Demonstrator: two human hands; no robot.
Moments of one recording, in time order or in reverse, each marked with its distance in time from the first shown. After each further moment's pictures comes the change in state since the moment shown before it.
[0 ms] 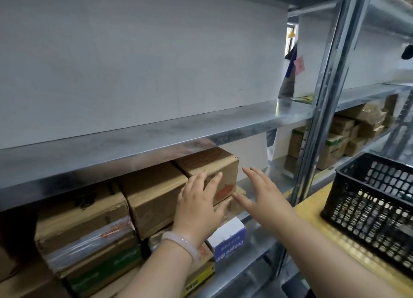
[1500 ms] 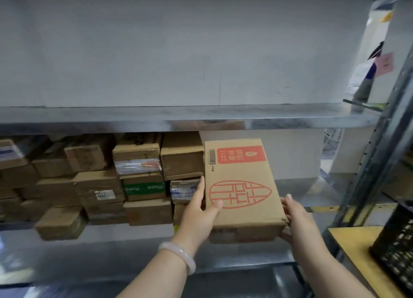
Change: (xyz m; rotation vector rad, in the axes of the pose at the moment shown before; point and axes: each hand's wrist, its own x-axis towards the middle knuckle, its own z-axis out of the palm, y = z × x) left_hand -0.105 0.147 0.000 -0.890 0.198 -0.754; right_hand -0.070 0.111 -0.048 1.001 -0.252 0.301
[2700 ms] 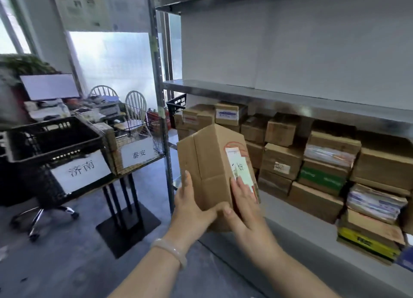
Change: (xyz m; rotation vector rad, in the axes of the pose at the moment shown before) left_hand -0.287 -0.053 -0.301 0.348 0.864 -0.222; right_hand -0.289 0.041 0.327 -0.460 -1.101 -0.670
